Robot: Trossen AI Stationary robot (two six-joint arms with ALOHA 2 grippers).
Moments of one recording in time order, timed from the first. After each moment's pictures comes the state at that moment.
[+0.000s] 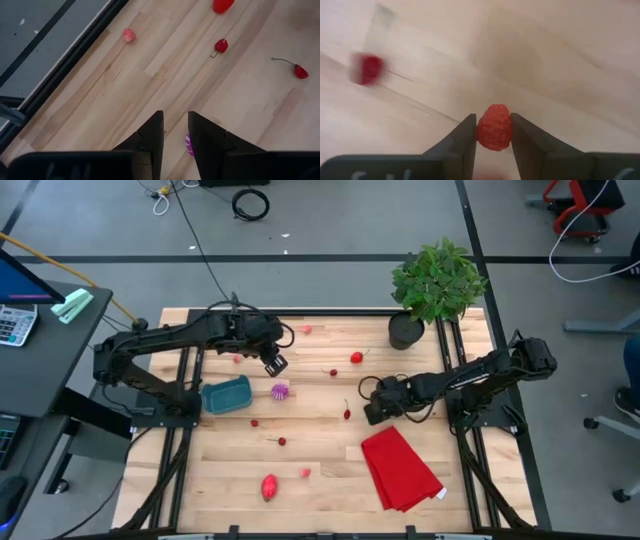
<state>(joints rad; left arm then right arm) 0.23 1.40 1.36 -1.00 -0.29 -0.34 0.11 1.46 0.71 -0.52 0.13 1.32</state>
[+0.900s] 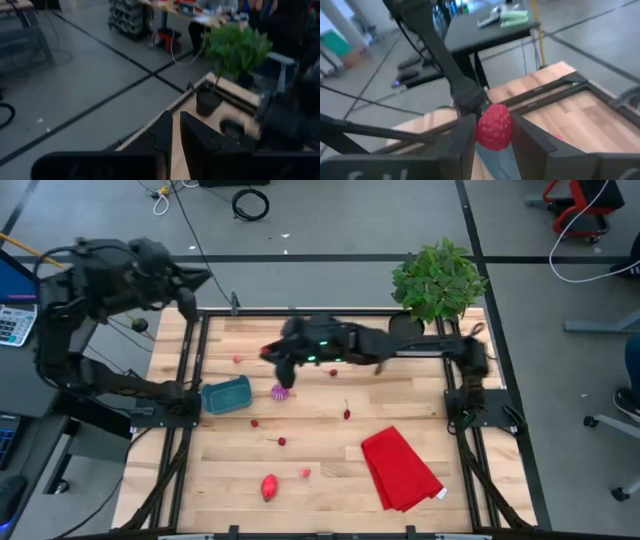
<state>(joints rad) 0.40 1.18 2.09 -1.23 -0.29 -0.20 -0.07 1.99 1.92 -0.21 0.03 0.37</state>
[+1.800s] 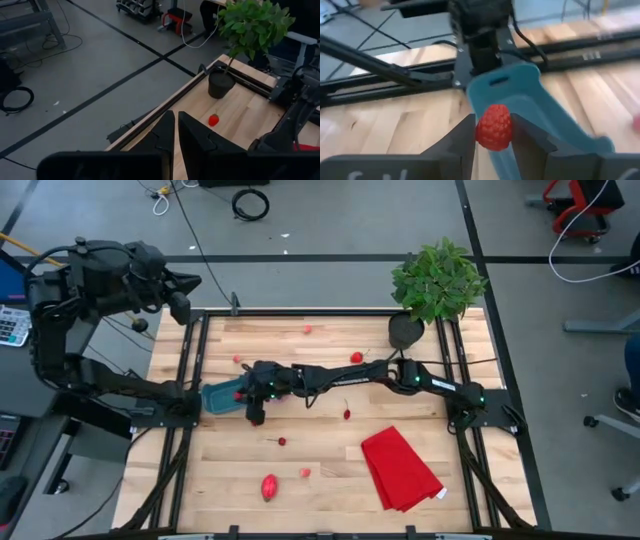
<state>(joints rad) 0.43 1.18 2.13 -1.39 -0.29 -0.20 -0.03 2.56 2.18 0.00 -0.10 0.17</state>
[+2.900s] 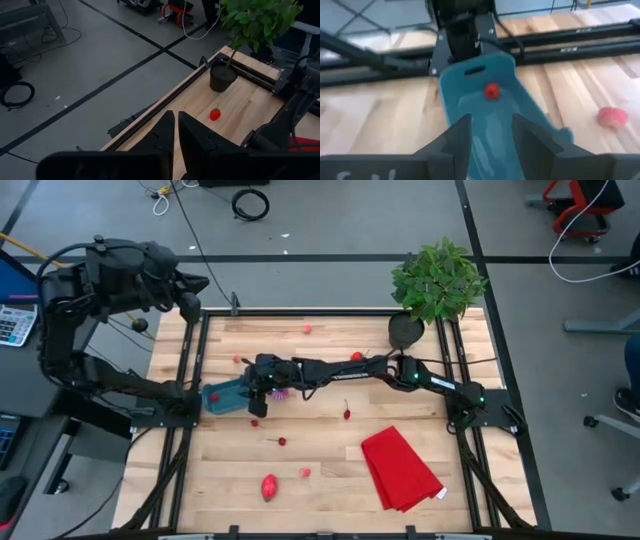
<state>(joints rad) 0.43 1.22 2.13 -1.40 -0.29 -0.20 -0.08 2.56 2.21 -0.08 -0.10 0.12</state>
